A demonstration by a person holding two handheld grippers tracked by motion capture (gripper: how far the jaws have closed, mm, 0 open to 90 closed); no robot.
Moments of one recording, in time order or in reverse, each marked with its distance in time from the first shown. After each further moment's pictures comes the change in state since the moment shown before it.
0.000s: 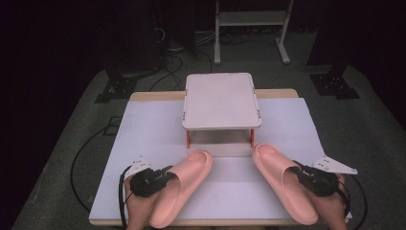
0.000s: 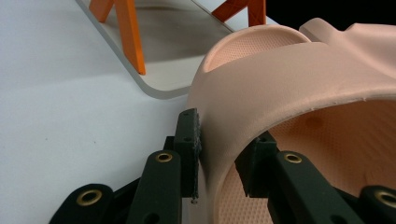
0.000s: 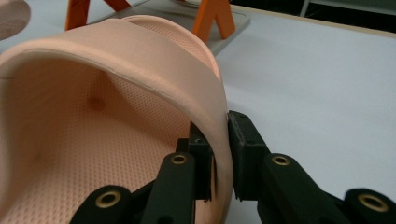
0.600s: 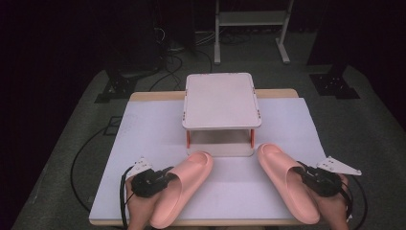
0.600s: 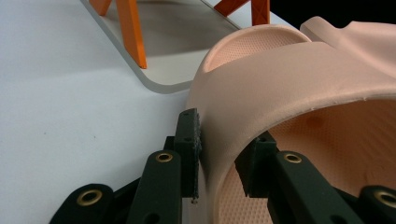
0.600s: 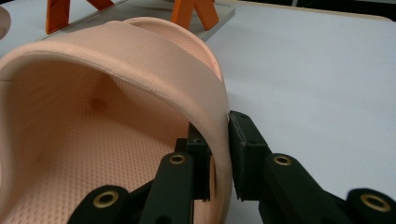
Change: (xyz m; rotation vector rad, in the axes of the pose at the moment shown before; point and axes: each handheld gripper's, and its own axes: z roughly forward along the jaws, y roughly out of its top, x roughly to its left) left arm 0.001 -0.003 0.003 0.013 0.007 0.001; right arm -0.015 -0.013 0.001 -0.002 -0.029 0.054
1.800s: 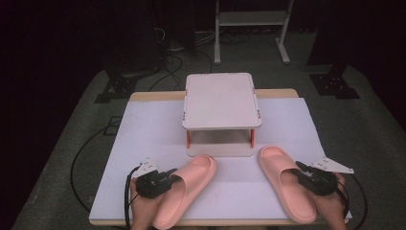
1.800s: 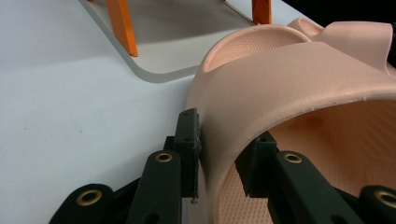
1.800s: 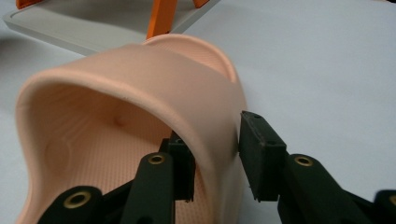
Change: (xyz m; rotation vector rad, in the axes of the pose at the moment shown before) left arm -0.006 -0.004 0.011 0.042 0.005 0.026; right arm -0.005 -0.009 0.014 0.053 -0.033 -0.007
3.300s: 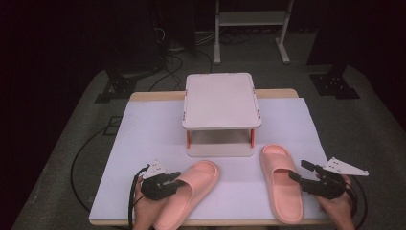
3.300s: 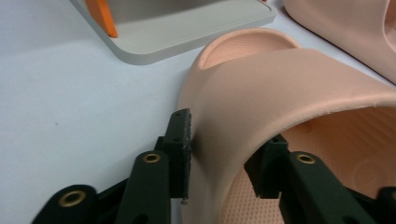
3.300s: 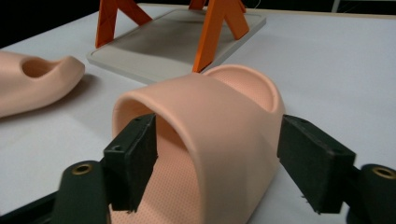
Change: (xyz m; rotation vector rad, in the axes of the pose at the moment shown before) left arm -0.009 -0.003 0.011 0.081 0.005 0.069; right arm -0.005 0.003 -0.020 -0.088 0.189 0.025
